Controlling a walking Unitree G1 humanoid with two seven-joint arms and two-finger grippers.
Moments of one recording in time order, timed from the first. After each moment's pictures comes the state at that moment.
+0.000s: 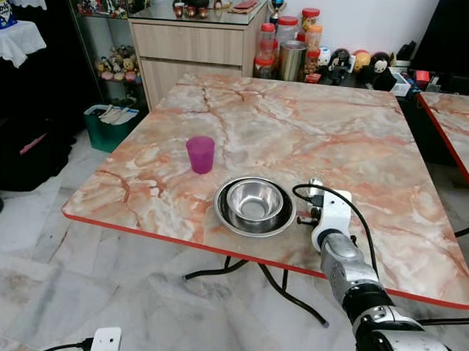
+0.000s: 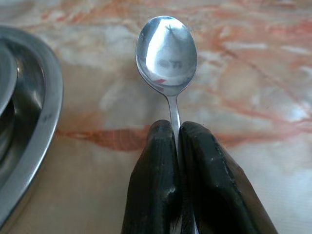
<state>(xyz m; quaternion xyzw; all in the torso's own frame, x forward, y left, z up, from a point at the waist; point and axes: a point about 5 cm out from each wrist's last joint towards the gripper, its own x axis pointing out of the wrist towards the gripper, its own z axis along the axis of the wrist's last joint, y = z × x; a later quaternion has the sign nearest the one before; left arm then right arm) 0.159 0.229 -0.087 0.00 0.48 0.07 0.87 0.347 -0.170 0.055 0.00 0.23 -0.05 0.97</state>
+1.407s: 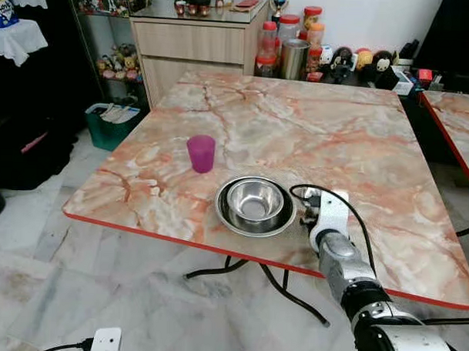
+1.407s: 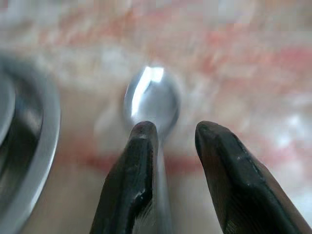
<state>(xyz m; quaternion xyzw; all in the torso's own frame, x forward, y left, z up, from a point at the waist) 0.159 0.229 -0.088 0.00 0.49 0.06 0.87 0.354 -0.173 0.068 -0.03 0.18 -0.07 0.98</state>
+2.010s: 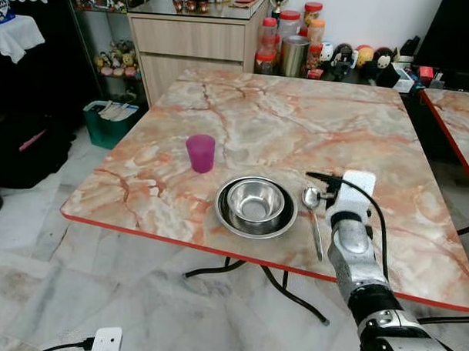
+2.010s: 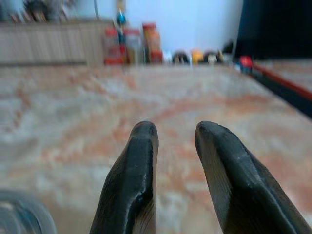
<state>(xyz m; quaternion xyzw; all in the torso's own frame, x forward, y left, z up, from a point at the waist) 0.159 0.229 -0.088 0.00 0.49 0.06 0.87 0.357 -0.179 0.113 -0.03 -0.02 -0.09 1.00</state>
